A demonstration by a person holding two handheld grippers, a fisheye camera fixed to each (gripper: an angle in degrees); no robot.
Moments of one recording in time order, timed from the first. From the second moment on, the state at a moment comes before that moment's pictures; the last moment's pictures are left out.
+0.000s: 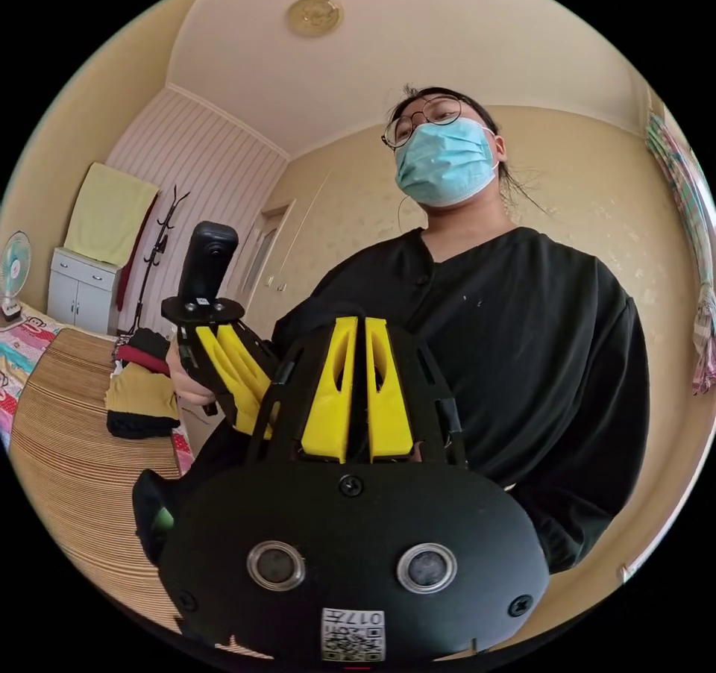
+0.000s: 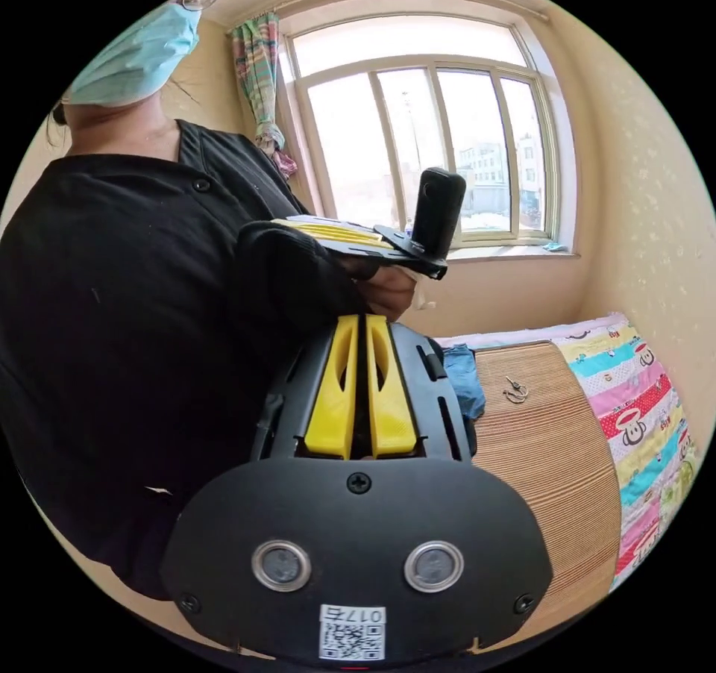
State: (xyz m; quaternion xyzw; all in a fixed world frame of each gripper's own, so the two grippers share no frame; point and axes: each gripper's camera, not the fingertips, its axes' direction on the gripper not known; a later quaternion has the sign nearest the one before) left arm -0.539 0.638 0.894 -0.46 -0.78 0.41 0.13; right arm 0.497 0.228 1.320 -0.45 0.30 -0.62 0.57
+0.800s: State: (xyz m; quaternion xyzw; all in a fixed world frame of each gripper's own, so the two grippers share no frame) left arm -0.447 0.554 0.873 -0.09 -0.83 0.55 -0.01; right arm 0.398 0.209 1.246 -0.03 0.43 -0.67 0.61
